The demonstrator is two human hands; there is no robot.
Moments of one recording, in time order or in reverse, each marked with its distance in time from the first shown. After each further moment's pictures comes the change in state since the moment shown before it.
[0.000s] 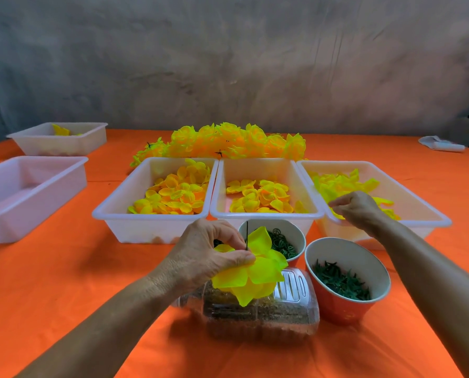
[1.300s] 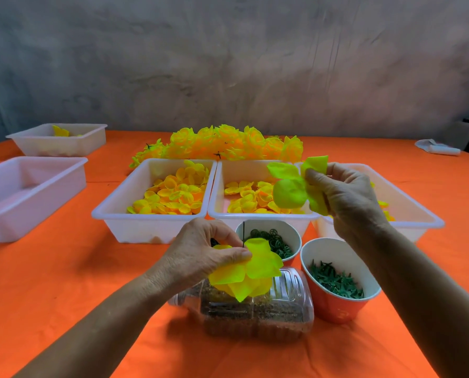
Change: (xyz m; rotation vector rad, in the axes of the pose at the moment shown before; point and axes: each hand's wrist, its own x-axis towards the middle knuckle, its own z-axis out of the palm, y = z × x) left_hand -0.002 0.000 0.000 -0.011 0.021 -0.056; right_hand -0.095 -0.087 -0.018 1.058 -0.001 -0.237
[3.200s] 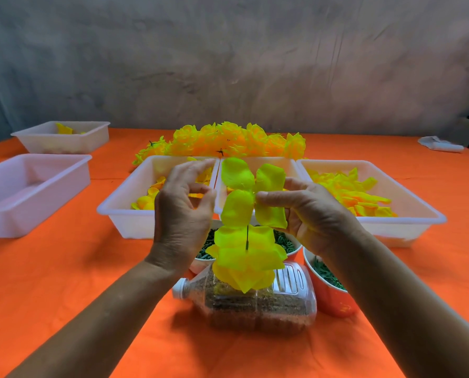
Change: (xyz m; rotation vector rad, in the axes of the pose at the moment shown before) left_hand 0.011 0.022 -0.011 0.079 0.629 0.339; right_hand -0.037 -0.015 0.050 0.155 -0.281 0.407
